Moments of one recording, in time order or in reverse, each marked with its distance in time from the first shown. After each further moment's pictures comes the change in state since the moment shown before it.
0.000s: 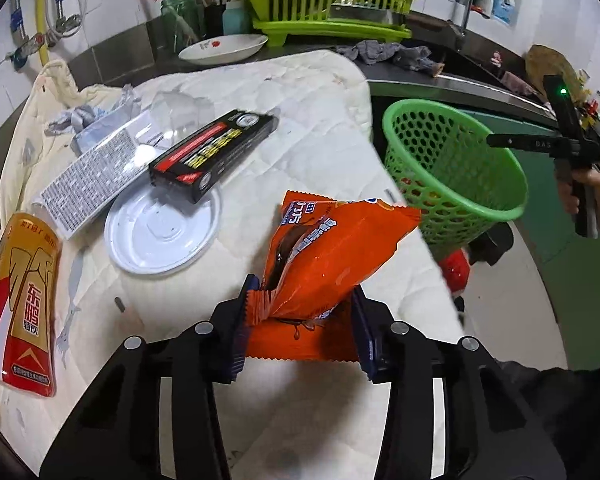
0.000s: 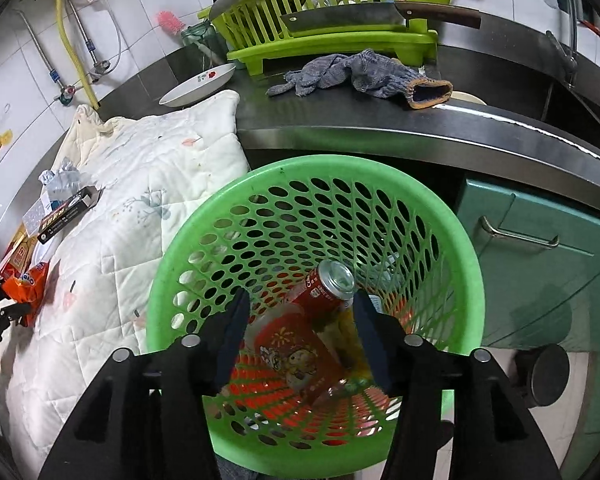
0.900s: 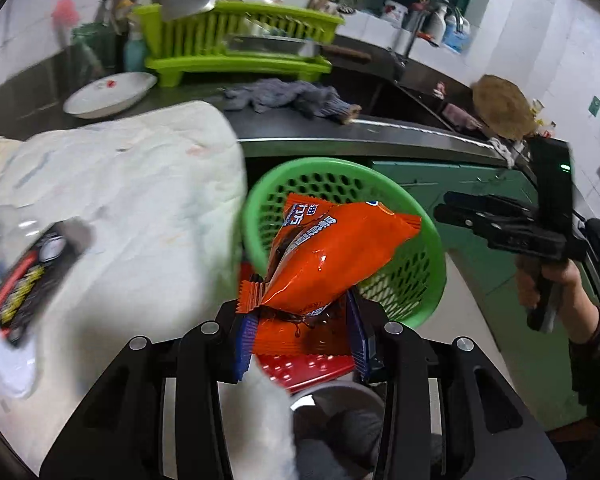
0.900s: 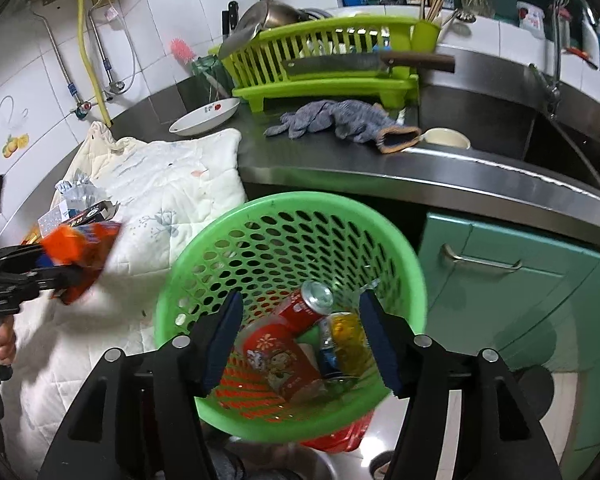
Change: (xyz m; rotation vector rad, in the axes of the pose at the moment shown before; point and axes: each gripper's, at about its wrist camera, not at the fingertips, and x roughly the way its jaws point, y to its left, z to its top) left arm 0.053 -0.121 0.100 -0.020 -0.063 -0.251; right arm -0.060 -0.012 -0.008 -0.045 -0.116 -0.021
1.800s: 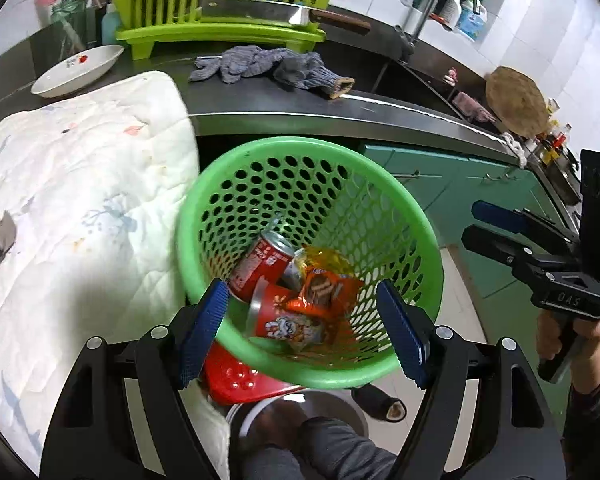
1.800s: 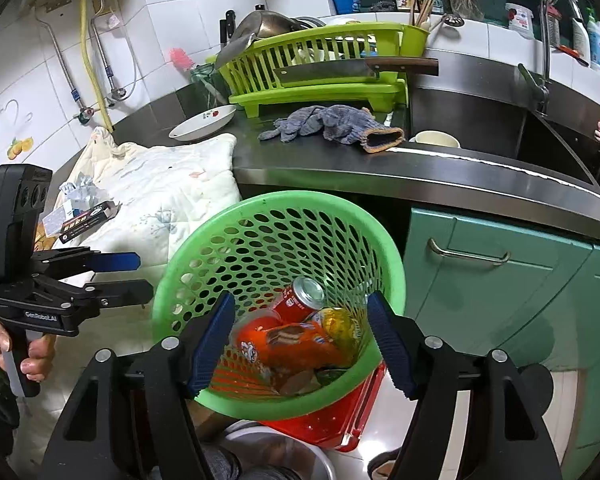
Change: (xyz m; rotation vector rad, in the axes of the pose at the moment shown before) left arm 0.054 -0.038 0.007 -0.054 0.055 0.026; right arm -0.015 -0.008 -0.014 0.009 -0.023 0.005
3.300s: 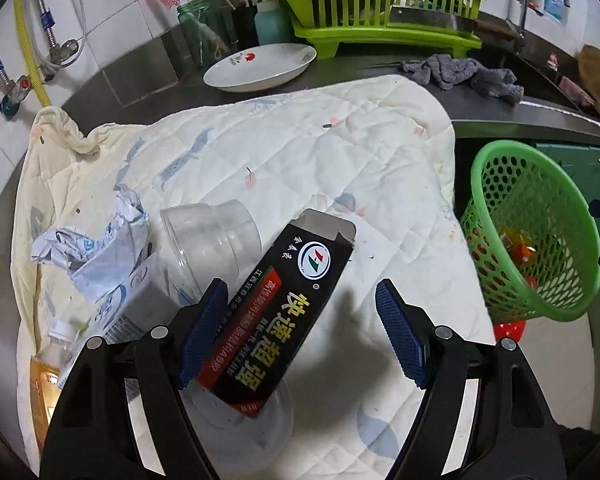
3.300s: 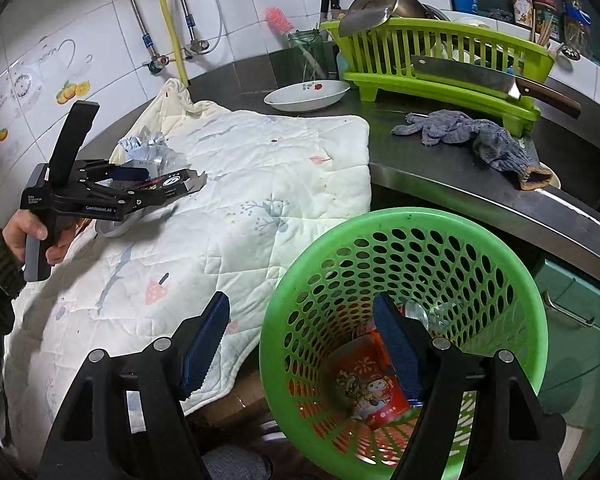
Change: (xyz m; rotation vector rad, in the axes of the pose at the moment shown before) left arm -0.068 0.187 0.014 0.058 0.051 0.409; right arm 0.061 0.115 0.029 -0.185 0.083 0.187
